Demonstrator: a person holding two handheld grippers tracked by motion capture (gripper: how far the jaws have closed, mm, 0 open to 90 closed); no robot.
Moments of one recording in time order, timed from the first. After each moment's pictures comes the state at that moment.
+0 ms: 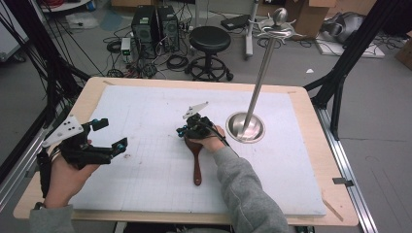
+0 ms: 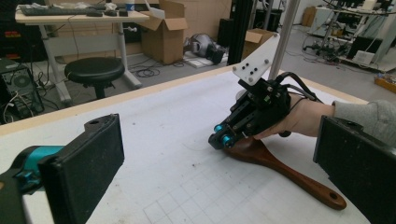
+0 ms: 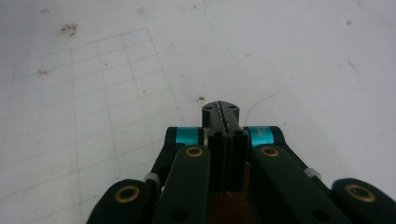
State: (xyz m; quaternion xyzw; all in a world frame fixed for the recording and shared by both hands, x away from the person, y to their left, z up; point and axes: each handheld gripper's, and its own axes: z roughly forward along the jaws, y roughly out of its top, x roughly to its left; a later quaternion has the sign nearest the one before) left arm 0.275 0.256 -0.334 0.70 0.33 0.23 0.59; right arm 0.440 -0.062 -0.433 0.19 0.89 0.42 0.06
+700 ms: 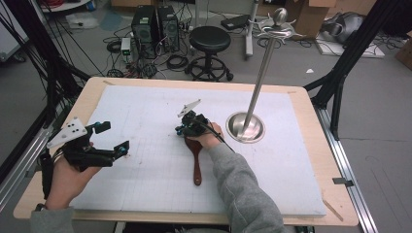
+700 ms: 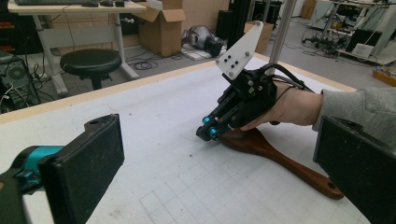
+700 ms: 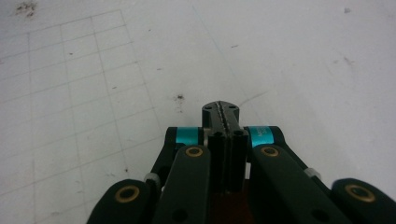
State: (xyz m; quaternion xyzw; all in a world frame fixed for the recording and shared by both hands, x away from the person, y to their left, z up) left arm 0.273 0.255 -0.339 0.71 0.34 0.22 0.58; right arm 0.452 -0.047 -0.435 0.19 0.90 0.38 0.08
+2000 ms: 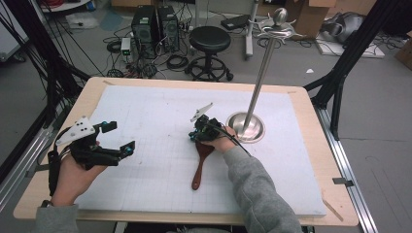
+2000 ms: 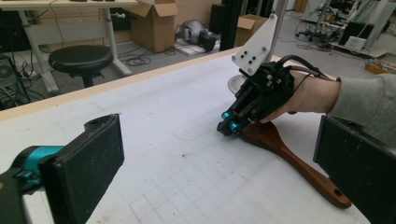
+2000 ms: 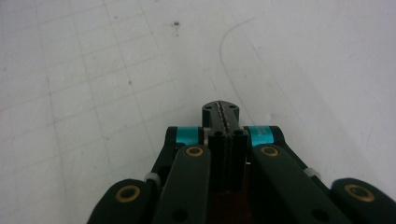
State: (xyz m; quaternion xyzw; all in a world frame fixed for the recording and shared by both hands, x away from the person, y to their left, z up) left arm 0.282 0.242 -0.343 0.72 0.32 0.21 0.58; right arm 0.437 -0.089 -0.433 0.20 0.92 0.34 0.07
